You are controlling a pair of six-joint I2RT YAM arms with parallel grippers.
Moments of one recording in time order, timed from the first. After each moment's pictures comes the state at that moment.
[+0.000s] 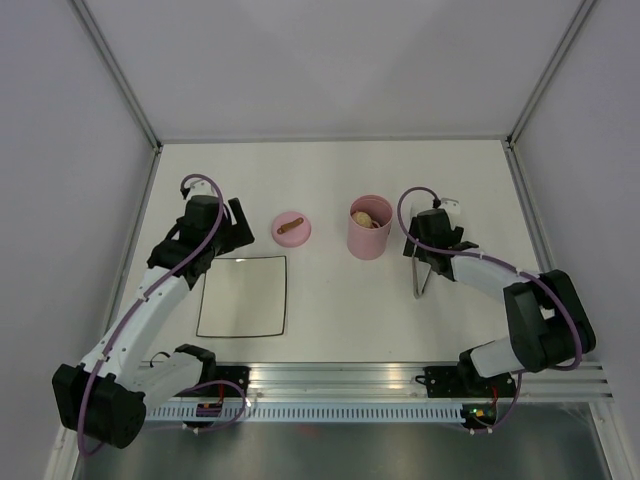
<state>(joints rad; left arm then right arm) -0.30 1.04 0.91 -0.59 -0.28 -0.51 0.32 1.45 0.65 -0.06 0.36 0.47</state>
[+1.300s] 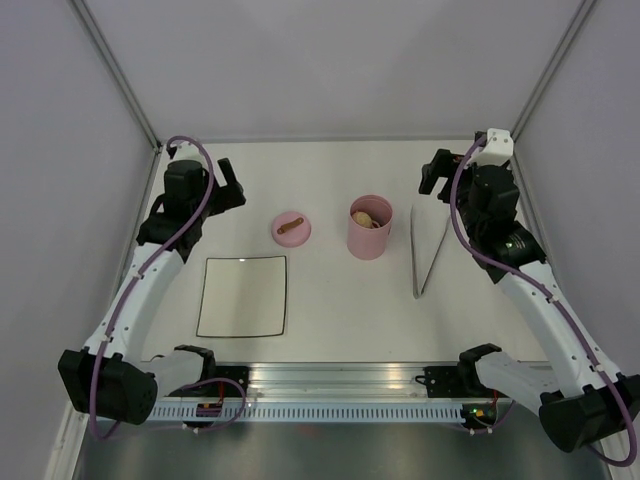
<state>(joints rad) -0.19 1.15 1.12 -0.44 -0.18 -0.35 0.32 1.03 1.08 -0.21 0.29 0.26</state>
